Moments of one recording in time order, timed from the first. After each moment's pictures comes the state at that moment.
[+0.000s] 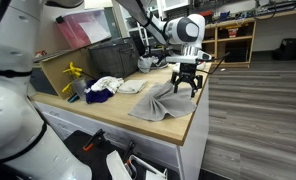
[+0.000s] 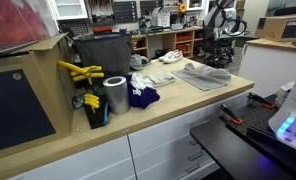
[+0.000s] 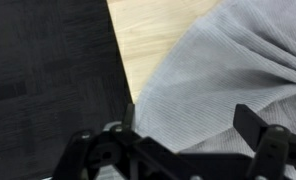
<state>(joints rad) -0.30 0.61 -0.16 -1.72 0.01 1.88 -0.20</state>
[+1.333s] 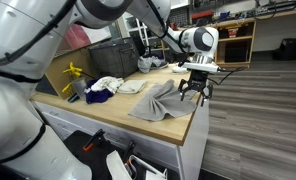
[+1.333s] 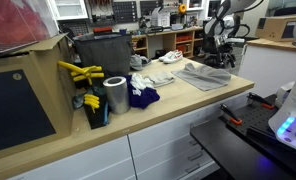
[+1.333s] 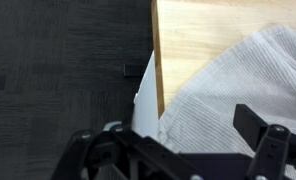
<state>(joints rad) -0.40 0.86 -0.11 -1.41 -0.05 1.65 -0.47</state>
